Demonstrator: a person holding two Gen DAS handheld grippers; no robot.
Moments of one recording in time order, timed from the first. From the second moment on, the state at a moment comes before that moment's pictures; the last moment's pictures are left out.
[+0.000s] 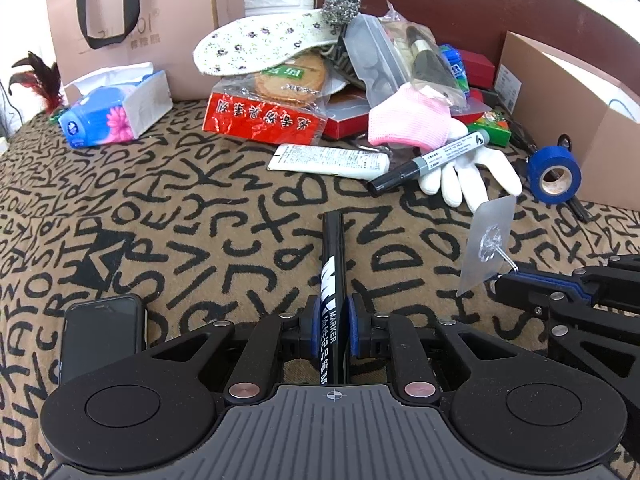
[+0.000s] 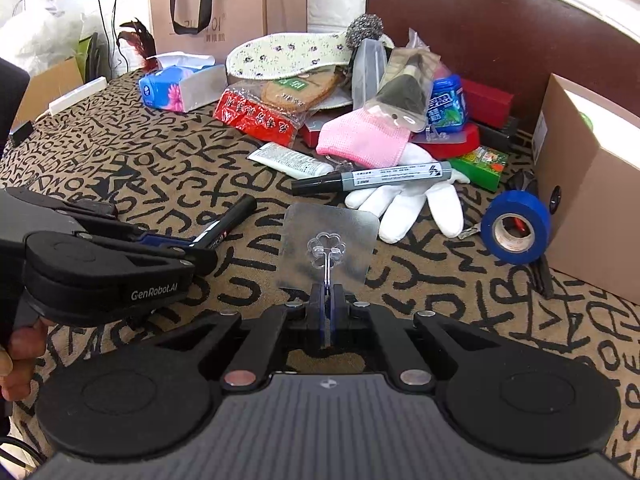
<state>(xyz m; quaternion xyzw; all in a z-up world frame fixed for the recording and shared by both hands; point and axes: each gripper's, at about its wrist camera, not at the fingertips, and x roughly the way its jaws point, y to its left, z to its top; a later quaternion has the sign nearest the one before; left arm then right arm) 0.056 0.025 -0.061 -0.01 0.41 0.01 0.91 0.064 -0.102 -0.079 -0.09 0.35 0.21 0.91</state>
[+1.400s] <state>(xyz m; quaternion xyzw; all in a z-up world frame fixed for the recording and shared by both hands) 0.123 -0.166 0.069 0.06 0.26 -0.14 0.95 0.083 -0.268 0.046 -0.04 0.18 0.06 0.98</state>
